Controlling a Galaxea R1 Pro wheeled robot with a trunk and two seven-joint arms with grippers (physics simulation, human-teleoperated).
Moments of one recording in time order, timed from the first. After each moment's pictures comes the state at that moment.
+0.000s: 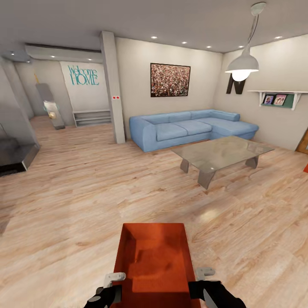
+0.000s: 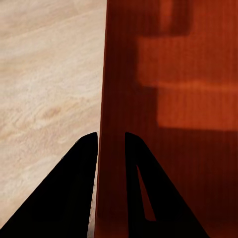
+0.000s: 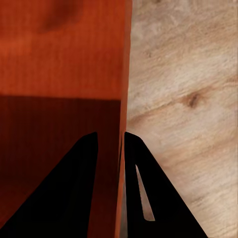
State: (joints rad) left arm -0.44 -0.11 0.15 -0.26 -0.09 -0.02 0.03; right arm -0.49 0.06 0.00 -0.33 0.04 0.28 0.03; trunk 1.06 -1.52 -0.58
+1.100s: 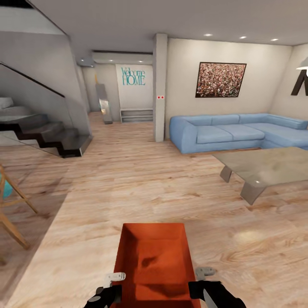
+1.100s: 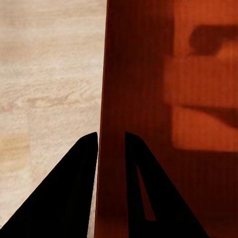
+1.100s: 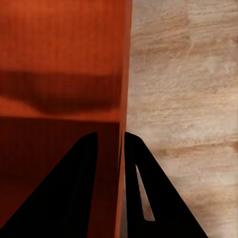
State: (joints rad) left arm -0.44 -0.11 0.15 -0.26 -0.09 -0.02 0.03; right arm -0.49 0.06 0.00 -0.33 0.04 0.28 0.03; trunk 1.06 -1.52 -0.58
